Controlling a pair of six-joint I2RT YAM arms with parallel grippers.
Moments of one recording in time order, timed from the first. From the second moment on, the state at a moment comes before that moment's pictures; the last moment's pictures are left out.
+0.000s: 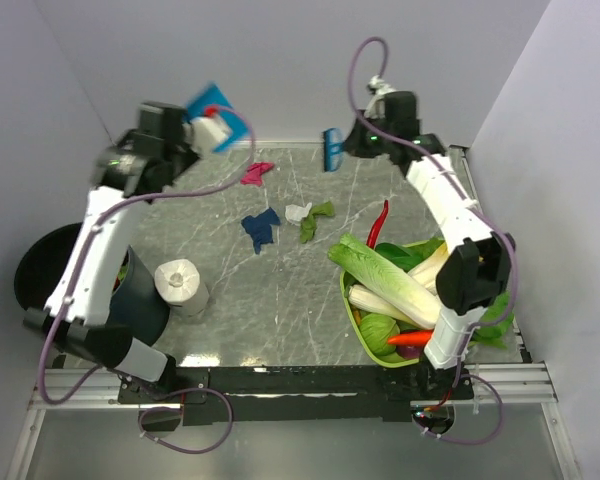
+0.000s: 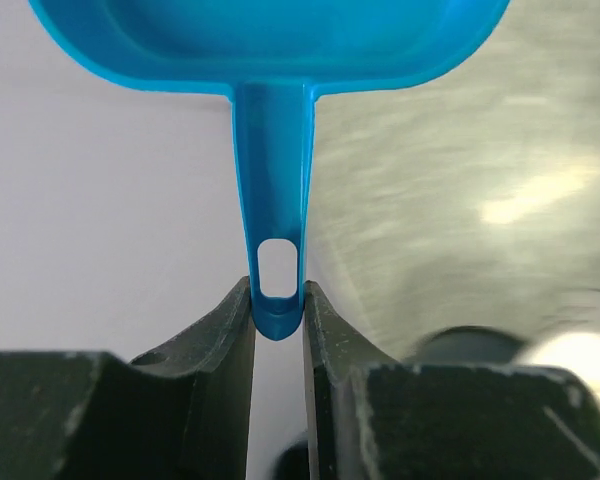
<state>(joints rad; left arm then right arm) -0.29 1.45 1.92 -1.04 -0.35 0.73 0.29 1.83 1.84 -0.50 -0.29 0.30</state>
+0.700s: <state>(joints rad) -0.46 1.50 1.17 -1.05 0.13 0.33 0.25 1.78 1.85 -0.66 -0.26 -0.08</state>
